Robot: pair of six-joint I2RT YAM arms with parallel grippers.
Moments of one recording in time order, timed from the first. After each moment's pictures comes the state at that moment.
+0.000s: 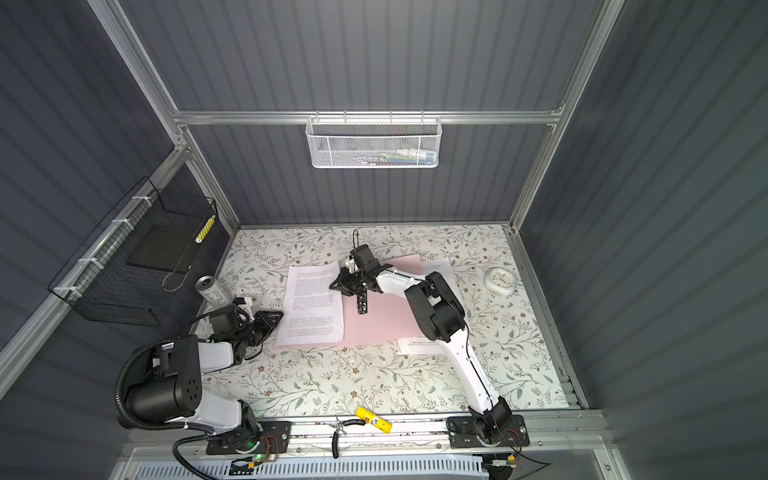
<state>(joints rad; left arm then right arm) 0.23 1.49 0.33 0.48 0.60 -0.64 0.65 2.43 1.78 -0.11 -0.59 0.96</state>
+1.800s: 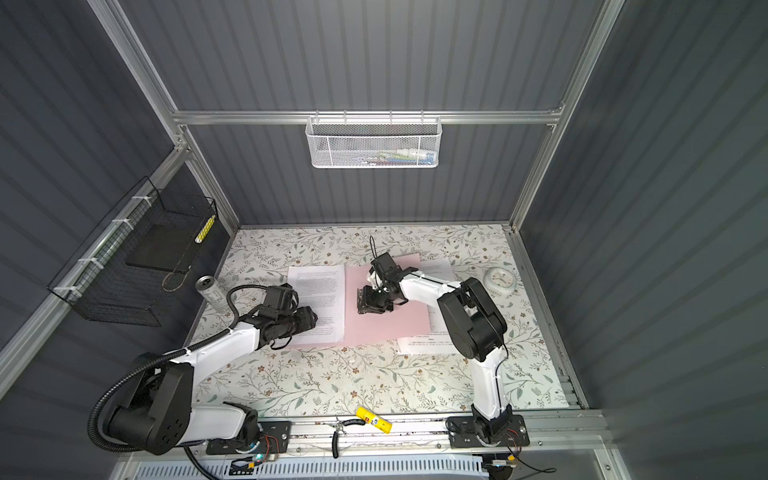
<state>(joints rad) -0.33 1.37 0.63 -0.22 0.08 -0.55 0.62 2.03 1.38 -0.42 -0.49 0.61</state>
